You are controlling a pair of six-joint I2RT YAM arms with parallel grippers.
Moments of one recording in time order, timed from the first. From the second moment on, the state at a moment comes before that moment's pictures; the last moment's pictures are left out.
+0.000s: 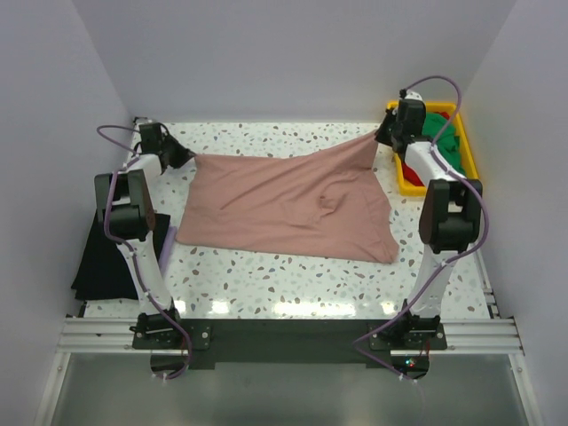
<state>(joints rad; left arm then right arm) 0.16 2.17 1.51 -0.02 0.26 -0.76 0.01 2.03 1.62 -0.11 -0.02 0.35</state>
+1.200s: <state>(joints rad) 0.22 1.83 1.19 -0.01 0.31 -0.78 0.01 1.32 0.87 -0.14 -0.13 0.56</state>
